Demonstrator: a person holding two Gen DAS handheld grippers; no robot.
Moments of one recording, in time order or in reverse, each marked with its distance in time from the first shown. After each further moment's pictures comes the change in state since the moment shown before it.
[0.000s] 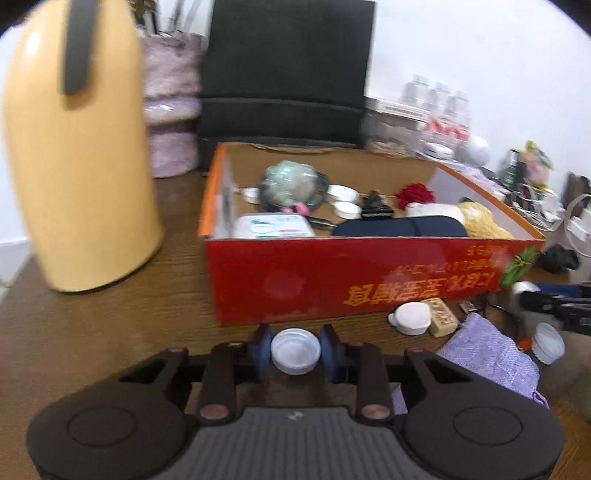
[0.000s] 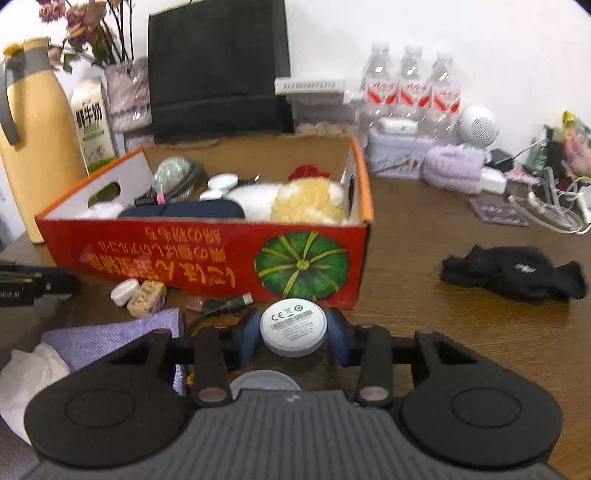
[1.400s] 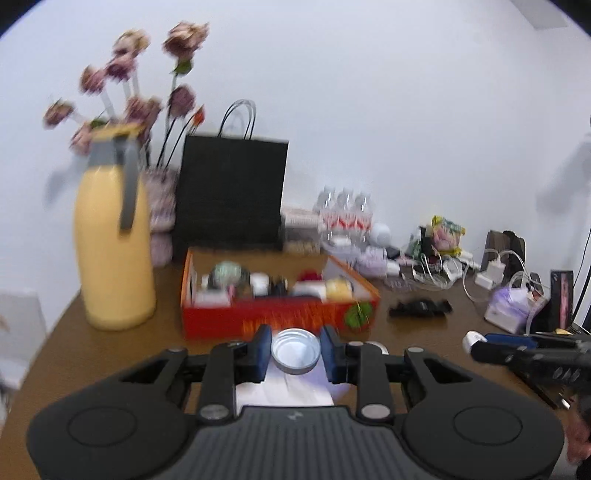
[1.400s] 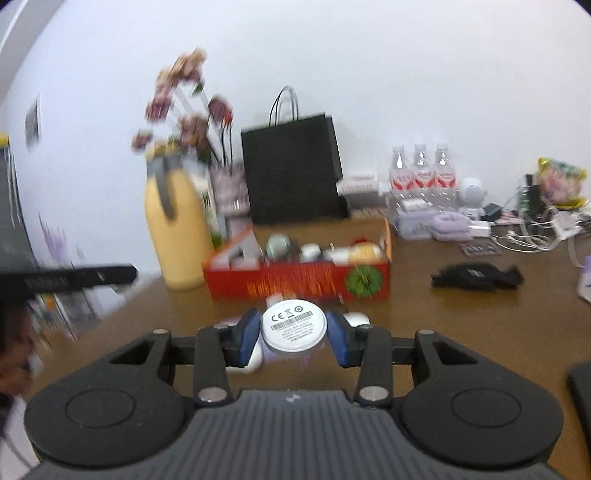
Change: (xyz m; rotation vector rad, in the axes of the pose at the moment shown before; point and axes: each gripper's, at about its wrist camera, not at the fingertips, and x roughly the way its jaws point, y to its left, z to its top) left arm -0.223 -0.056 -0.032 0.032 -0.289 -0.162; right arm -0.224 0.010 -0.045 0.081 -0.235 0.225
